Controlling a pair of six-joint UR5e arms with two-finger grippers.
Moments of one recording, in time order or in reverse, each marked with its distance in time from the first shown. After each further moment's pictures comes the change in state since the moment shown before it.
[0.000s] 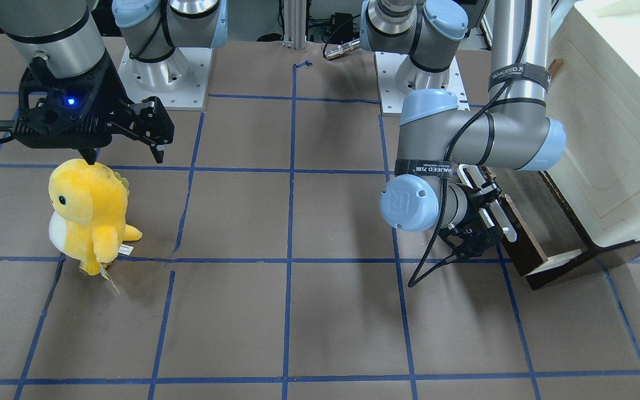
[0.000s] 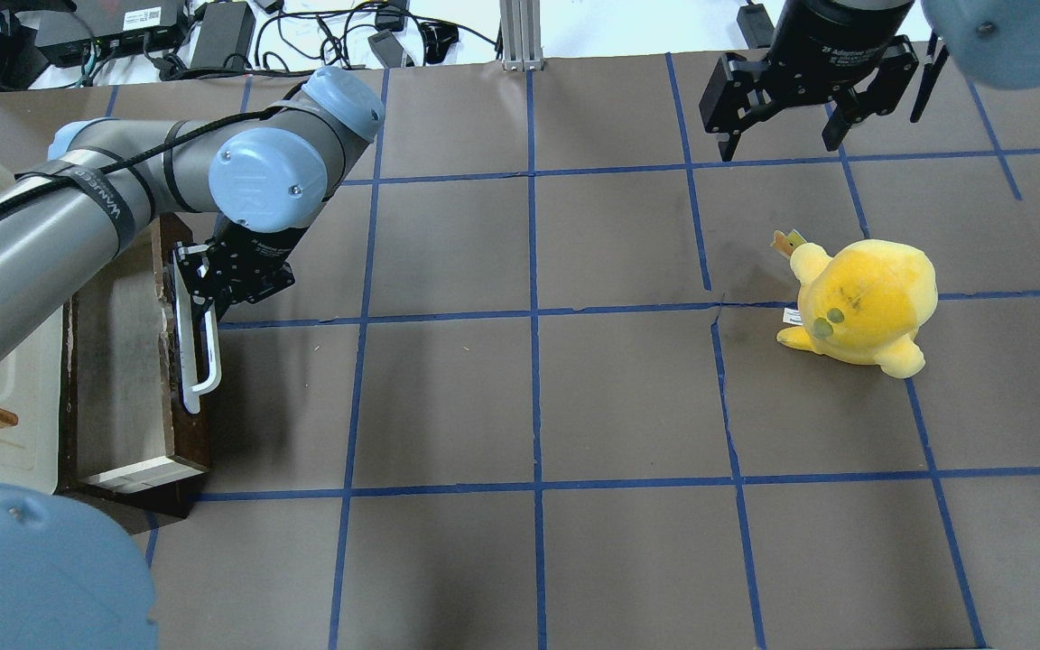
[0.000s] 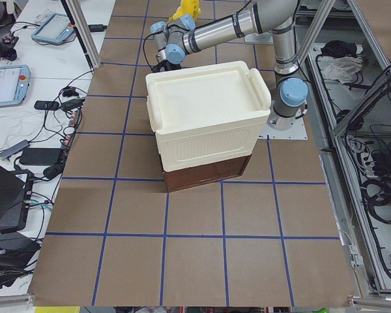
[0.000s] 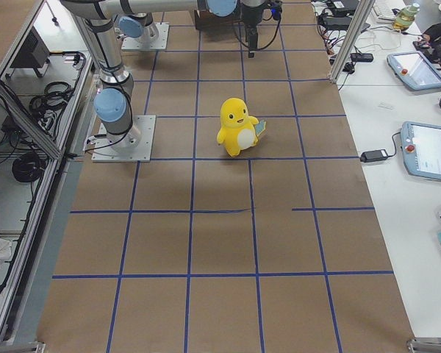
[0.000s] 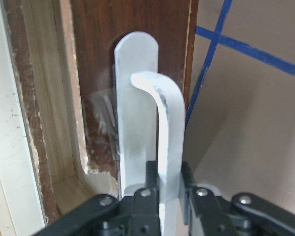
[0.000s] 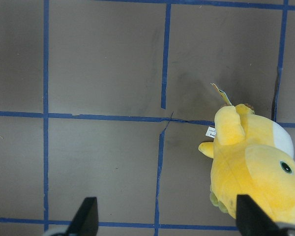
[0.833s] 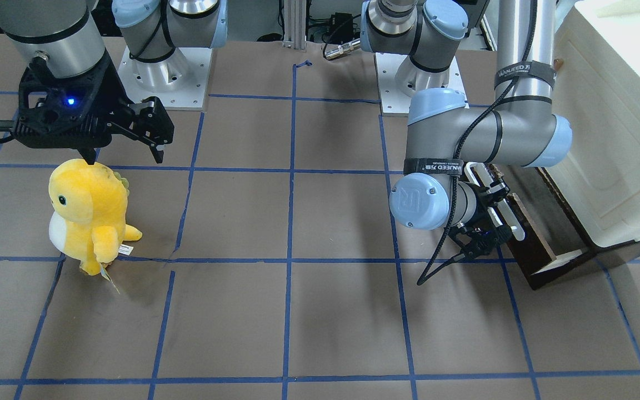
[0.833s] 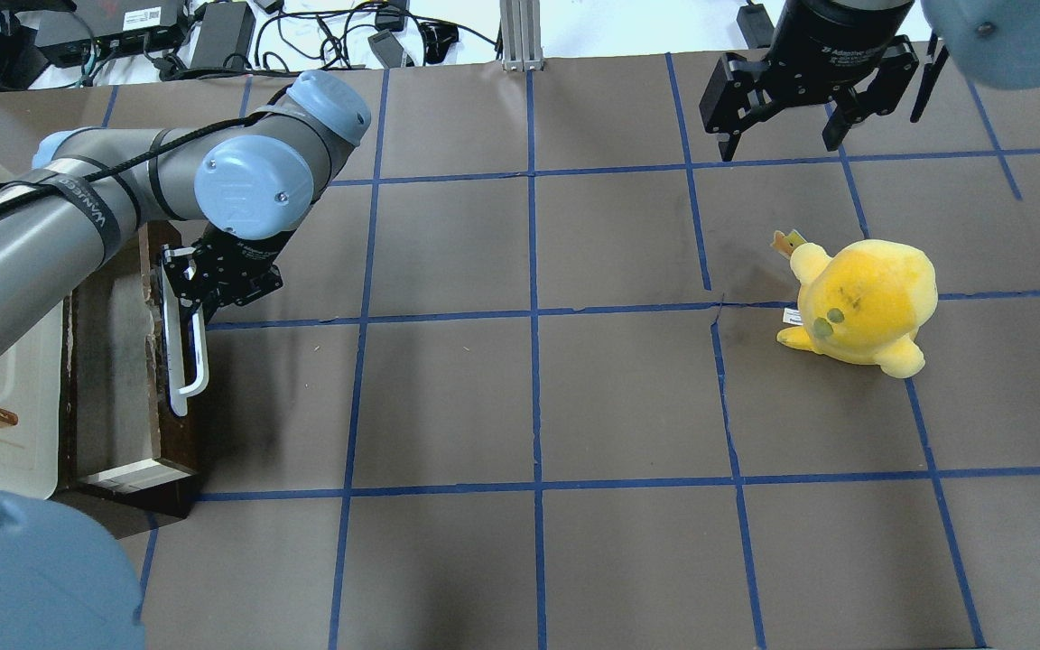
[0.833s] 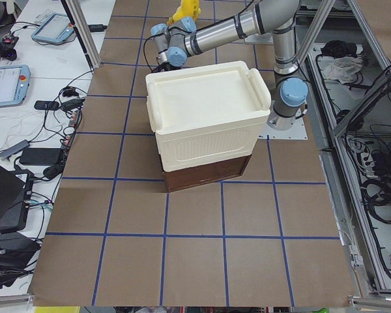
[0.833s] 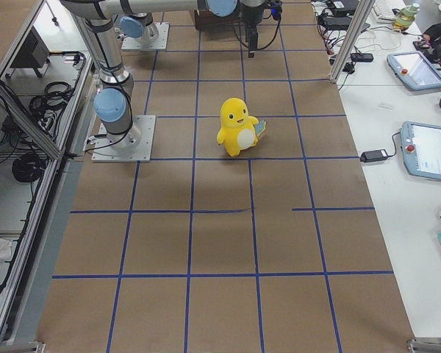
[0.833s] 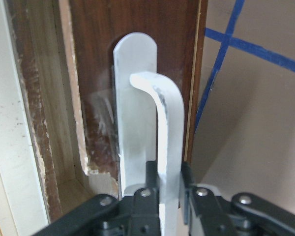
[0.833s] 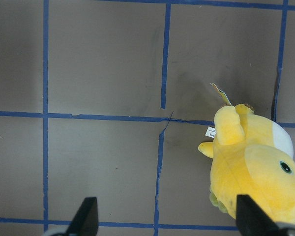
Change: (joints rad) left arm 0.021 0.014 -0.025 0.027 0.009 0.025; right arm 0.000 0.000 0.000 0.000 0.000 -0.001
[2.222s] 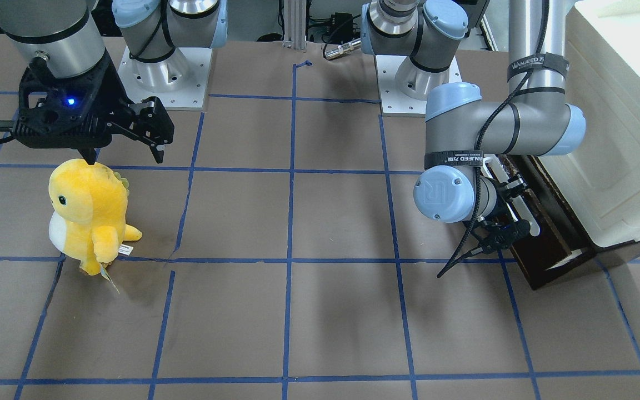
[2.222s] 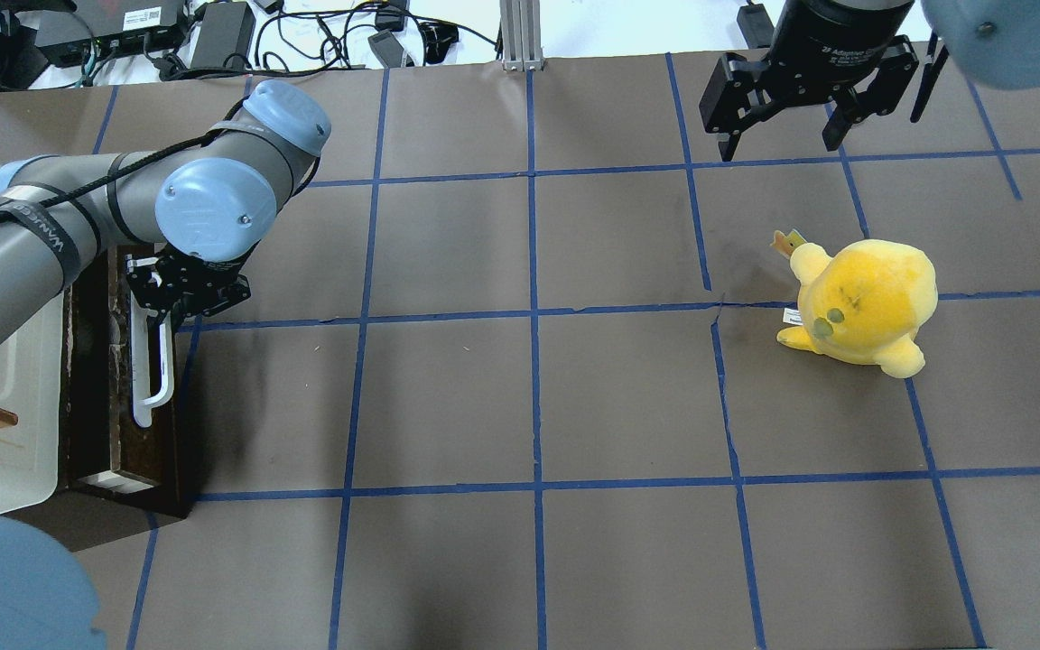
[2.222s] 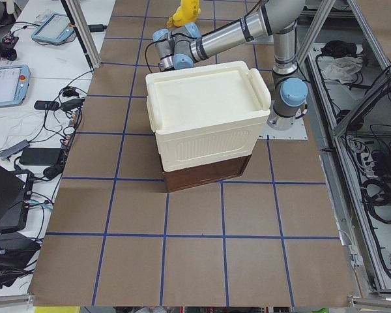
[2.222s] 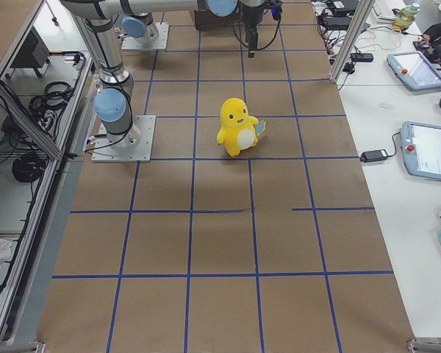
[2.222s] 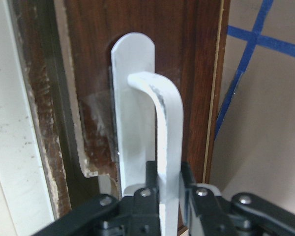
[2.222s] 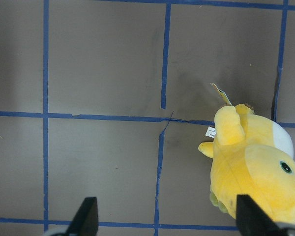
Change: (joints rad) left arm 0.062 0.047 -0.078 0.087 0.031 0.109; right arm 0.000 0.000 0.000 0.000 0.000 0.001
